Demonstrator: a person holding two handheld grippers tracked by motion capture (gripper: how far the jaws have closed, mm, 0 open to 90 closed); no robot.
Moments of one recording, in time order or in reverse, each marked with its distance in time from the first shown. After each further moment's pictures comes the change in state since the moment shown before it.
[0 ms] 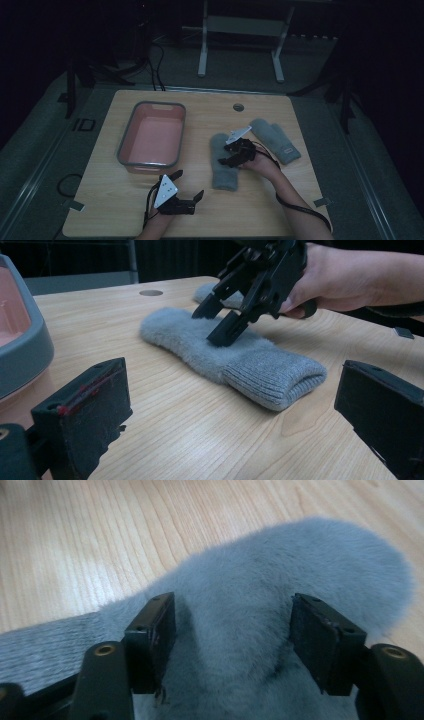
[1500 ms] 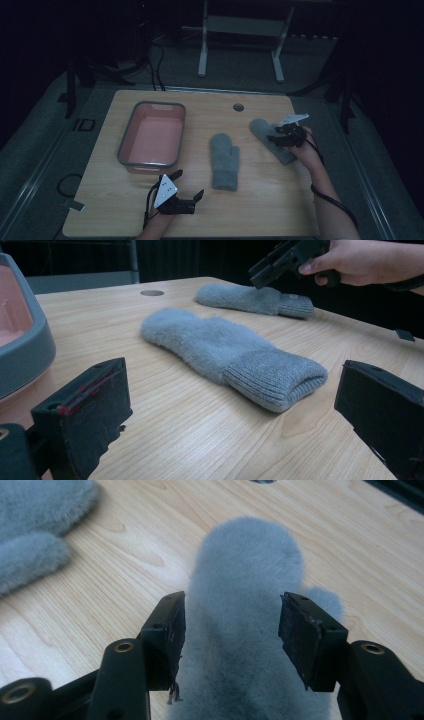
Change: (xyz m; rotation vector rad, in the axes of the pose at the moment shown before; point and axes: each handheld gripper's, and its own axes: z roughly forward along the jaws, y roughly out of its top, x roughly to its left) left arm 0.000 0.000 0.000 -0.004 0.004 -0.011; right arm -0.098 -0.088 -0.101 -0.053 -0.355 0.231
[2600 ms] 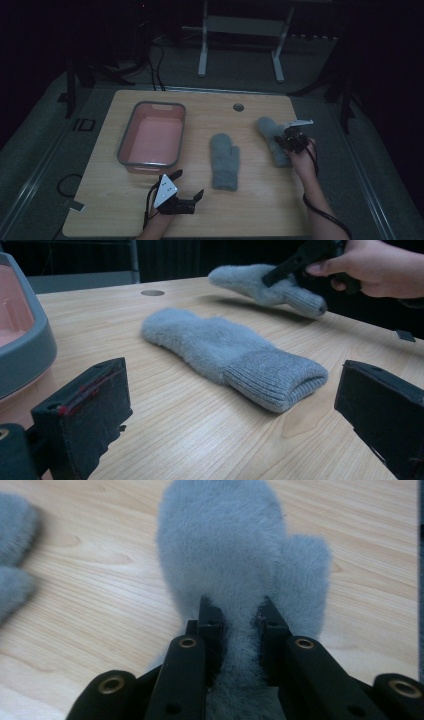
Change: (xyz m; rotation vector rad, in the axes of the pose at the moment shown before) left arm 0.000 0.000 0.000 -0.001 0.004 -0.002; right arm 0.026 -0.009 -0.017 0.037 -0.202 0.321
